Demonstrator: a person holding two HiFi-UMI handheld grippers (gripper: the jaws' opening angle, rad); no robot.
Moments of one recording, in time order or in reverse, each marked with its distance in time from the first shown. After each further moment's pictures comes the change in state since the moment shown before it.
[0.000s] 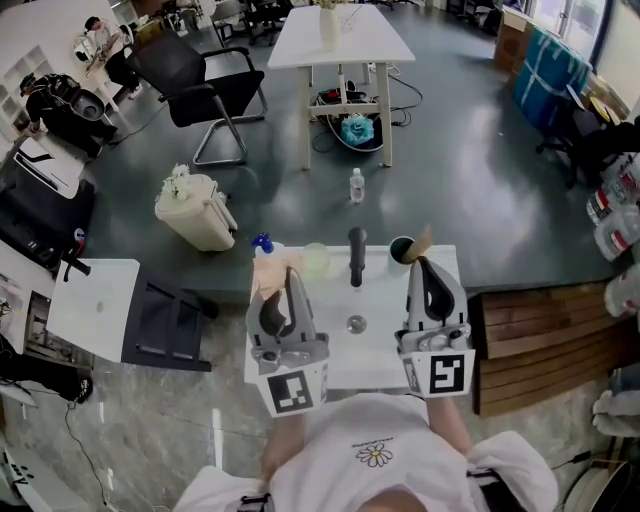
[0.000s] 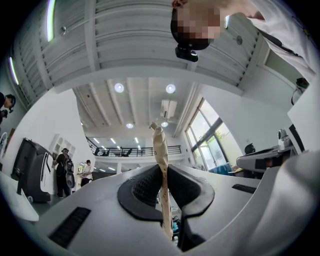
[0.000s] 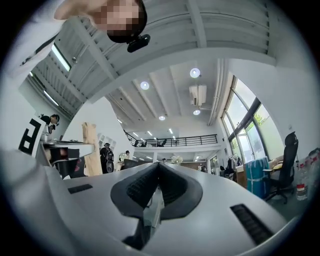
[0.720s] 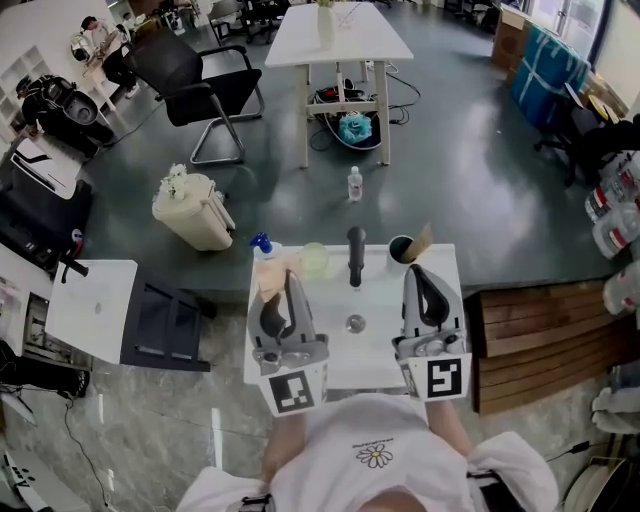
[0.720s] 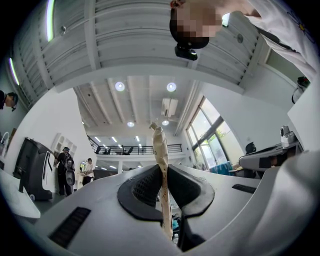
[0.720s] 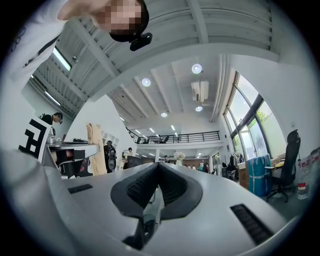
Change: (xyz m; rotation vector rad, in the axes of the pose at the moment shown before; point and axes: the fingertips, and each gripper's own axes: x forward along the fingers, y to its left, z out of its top) left arm -0.003 0.003 -0.014 -0.004 0.024 0.014; right arm -0.006 0.009 -0.014 0.000 0.050 0.027
